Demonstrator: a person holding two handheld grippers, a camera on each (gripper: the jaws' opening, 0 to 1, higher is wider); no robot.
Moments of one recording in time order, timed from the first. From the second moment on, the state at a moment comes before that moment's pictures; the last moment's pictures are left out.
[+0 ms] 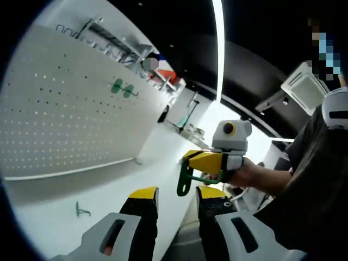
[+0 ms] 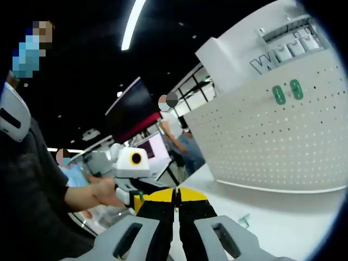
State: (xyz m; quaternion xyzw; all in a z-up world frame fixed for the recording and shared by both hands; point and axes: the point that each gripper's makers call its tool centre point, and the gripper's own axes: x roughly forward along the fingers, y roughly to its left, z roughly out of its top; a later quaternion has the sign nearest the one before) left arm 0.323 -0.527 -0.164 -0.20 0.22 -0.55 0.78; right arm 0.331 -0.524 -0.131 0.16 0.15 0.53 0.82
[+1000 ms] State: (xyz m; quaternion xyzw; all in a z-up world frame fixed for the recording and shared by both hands) left arm 0.309 -0.533 -0.164 -0.22 0.22 -0.58 0.75; right arm 0.322 -0.516 -0.131 0.13 0.15 0.56 0.81
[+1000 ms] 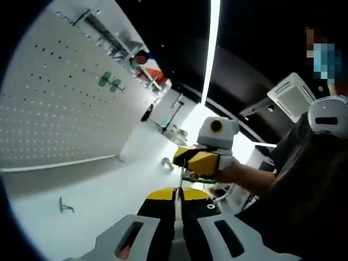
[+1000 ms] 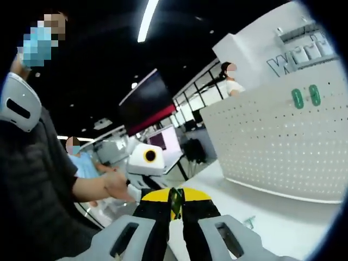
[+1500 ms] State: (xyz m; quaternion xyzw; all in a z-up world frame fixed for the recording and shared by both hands) left arm 0.335 -0.526 -0.164 -0.20 0.21 -0.53 0.80; right arm 0.342 -0.532 -0.130 0.11 0.15 0.50 0.85
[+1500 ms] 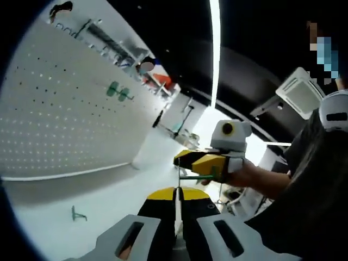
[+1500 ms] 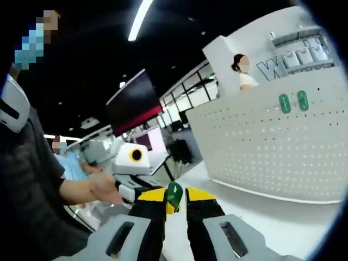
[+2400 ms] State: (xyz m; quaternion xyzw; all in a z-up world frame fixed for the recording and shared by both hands) left arm 0.381 -0.482 -0.181 -0.04 0.19 -0.36 0.91; right arm 0.340 -0.527 -0.145 0.04 0.17 0.45 0.88
